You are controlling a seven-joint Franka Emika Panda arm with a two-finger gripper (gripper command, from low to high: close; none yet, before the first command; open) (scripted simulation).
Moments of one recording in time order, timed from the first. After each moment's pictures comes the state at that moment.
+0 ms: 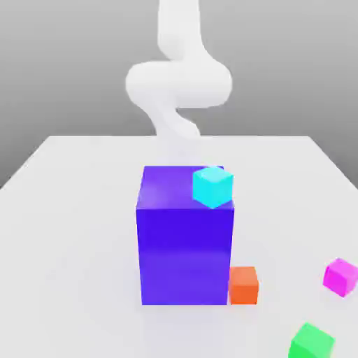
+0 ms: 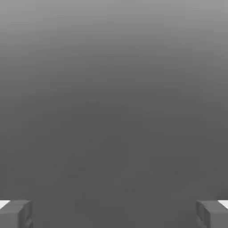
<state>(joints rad) 0.05 -0.71 0.01 -2.32 0.04 2.34 0.78</state>
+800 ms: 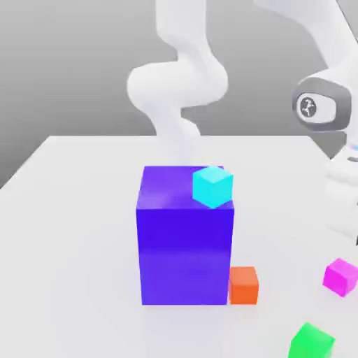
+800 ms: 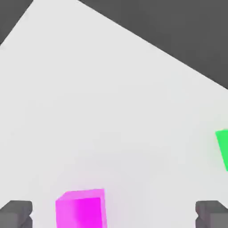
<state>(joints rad) 0.49 0.17 0.25 -2.50 -0.07 2.72 0.94</state>
